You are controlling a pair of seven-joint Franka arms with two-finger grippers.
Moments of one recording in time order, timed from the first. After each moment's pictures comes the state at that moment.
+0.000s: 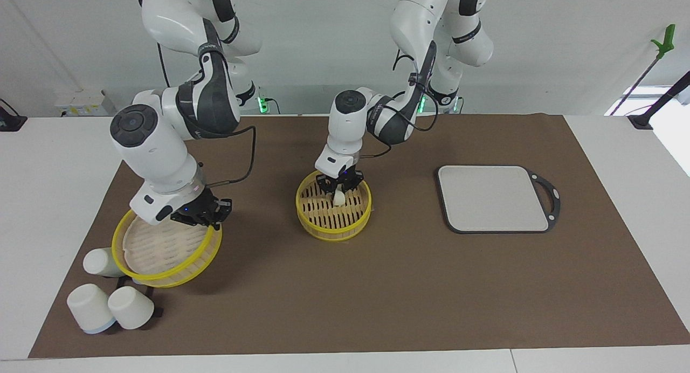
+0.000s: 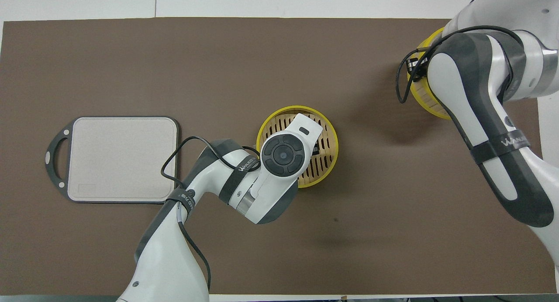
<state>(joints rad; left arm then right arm) -0.88 0.42 0.11 -1.81 -0.08 2.37 -0.85 0.08 0.46 0.03 -1.34 0.02 1.79 -0.01</state>
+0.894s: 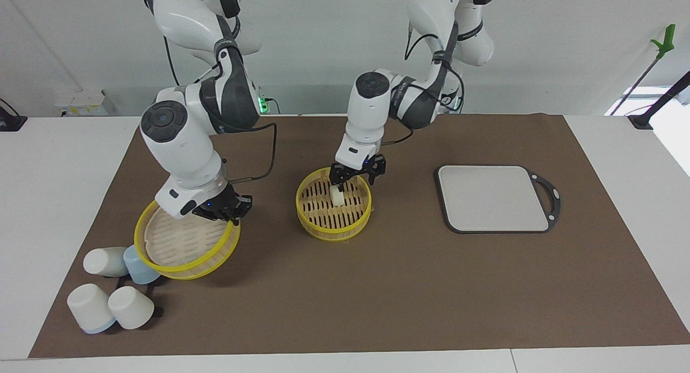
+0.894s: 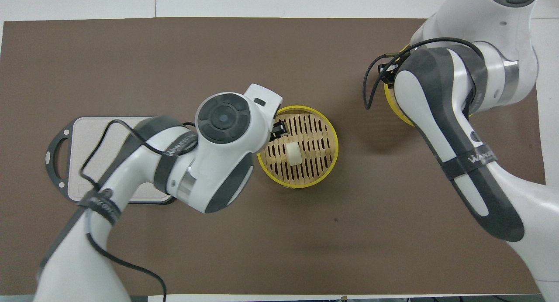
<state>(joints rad) -0.74 0.21 0.15 -1.78 -0.08 2.06 -0.79 0.19 0.44 0.03 -1.39 0.03 1.83 0.22</state>
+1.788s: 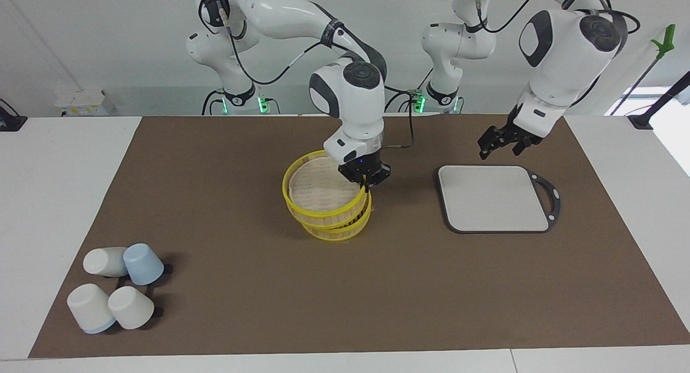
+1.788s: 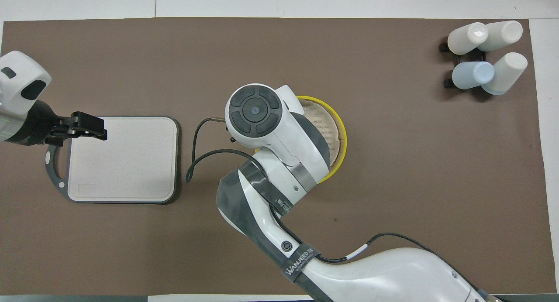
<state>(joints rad) -0.23 -0.06 0.16 -1.78 -0.06 1.66 -0.08 0.66 0.51 0.03 -1.40 -0.02 2.02 0.92</state>
